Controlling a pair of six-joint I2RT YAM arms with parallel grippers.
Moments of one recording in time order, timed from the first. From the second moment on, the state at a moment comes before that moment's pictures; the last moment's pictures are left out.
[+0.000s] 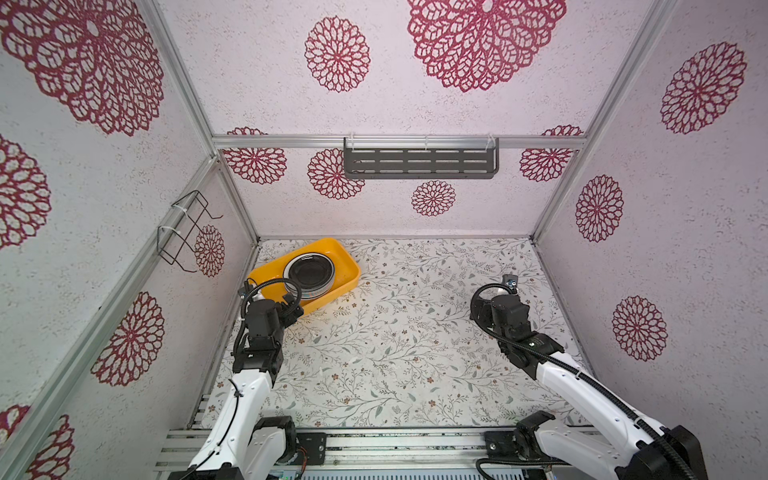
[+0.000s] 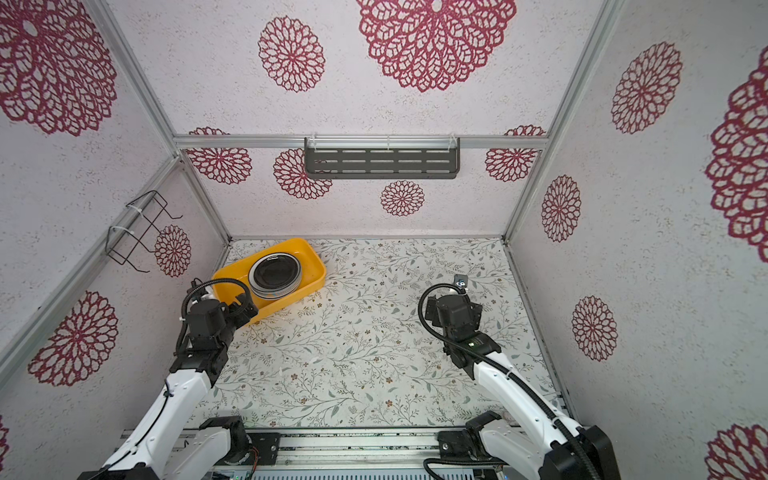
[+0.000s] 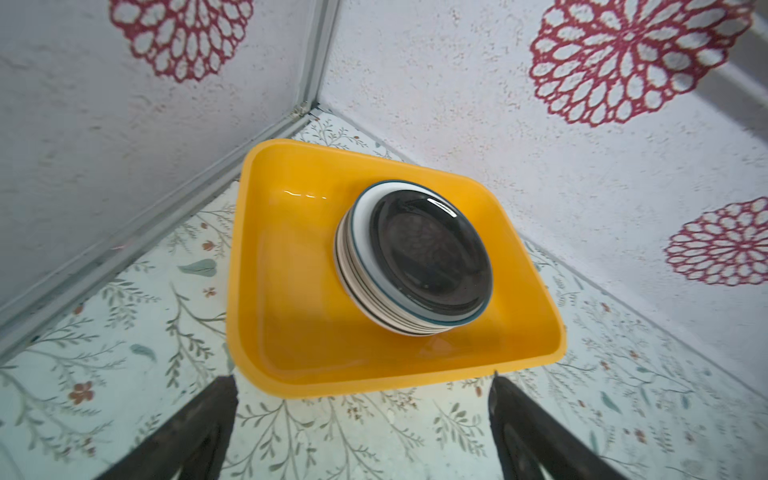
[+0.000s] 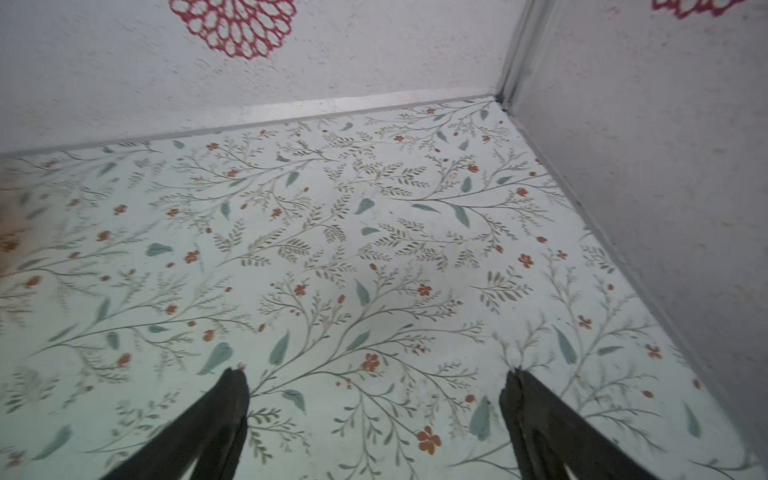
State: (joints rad) left arm 0.05 0.88 0.47 -0.01 -0.25 -0.45; right arm 0.43 1.01 0.63 -0.21 0.56 0.32
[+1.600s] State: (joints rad) left arm 0.17 1.57 0.36 1.06 -0.10 -0.09; right arm 0.00 1.33 0.19 0.94 0.23 0.02
